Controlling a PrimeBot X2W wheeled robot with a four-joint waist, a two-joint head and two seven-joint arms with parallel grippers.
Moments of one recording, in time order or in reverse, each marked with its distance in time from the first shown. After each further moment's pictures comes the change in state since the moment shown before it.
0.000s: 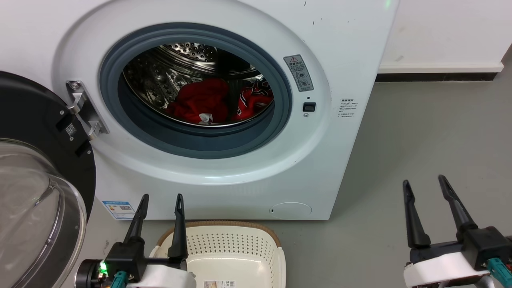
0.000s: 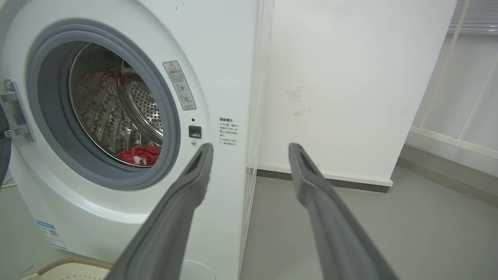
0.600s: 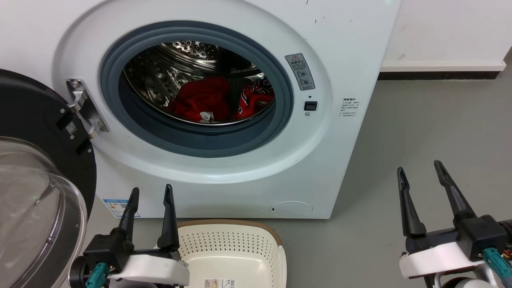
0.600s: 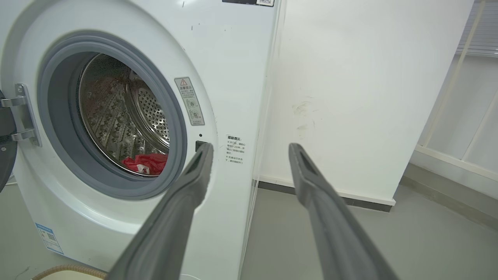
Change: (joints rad) left arm -0.020 -0.011 0.040 -0.026 -0.127 -0.025 0.036; right arm -0.030 0.000 0.017 -0.047 -0.028 0.000 0.037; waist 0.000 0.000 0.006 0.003
